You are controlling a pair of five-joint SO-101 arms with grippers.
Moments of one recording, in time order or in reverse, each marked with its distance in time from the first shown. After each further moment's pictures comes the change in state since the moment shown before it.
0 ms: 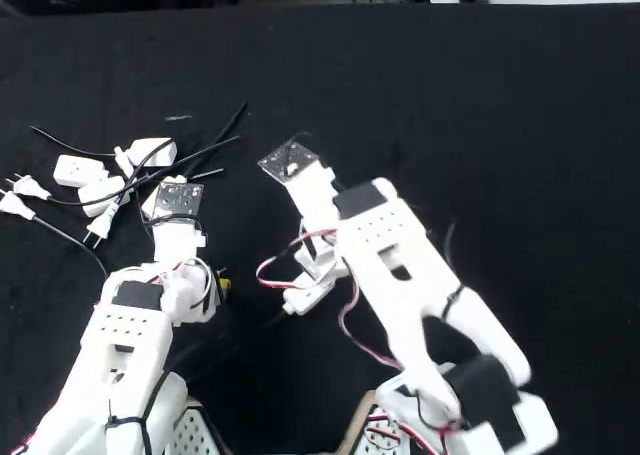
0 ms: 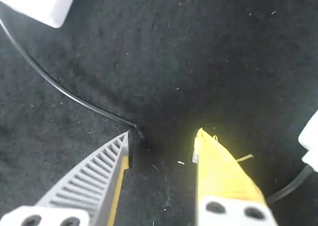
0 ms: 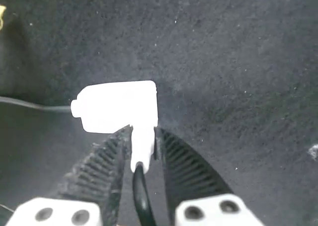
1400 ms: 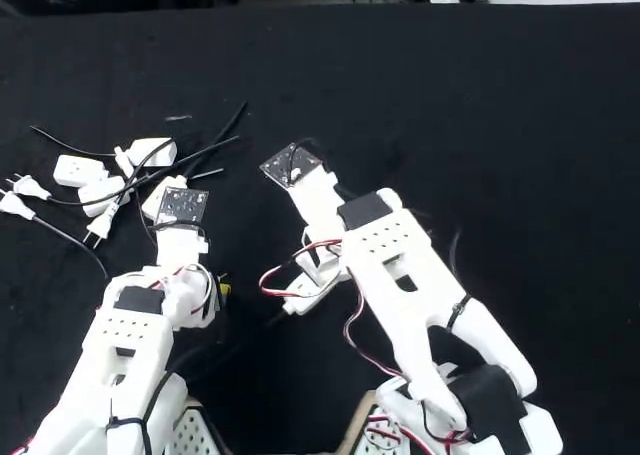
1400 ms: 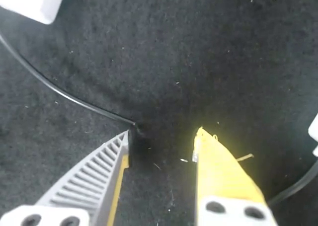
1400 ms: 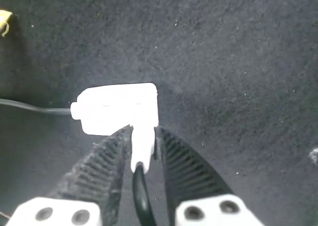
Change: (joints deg) left arm 0.0 0.0 2.8 -3.0 -2.6; right arm -0.3 -3.0 3.7 -2.9 -0.1
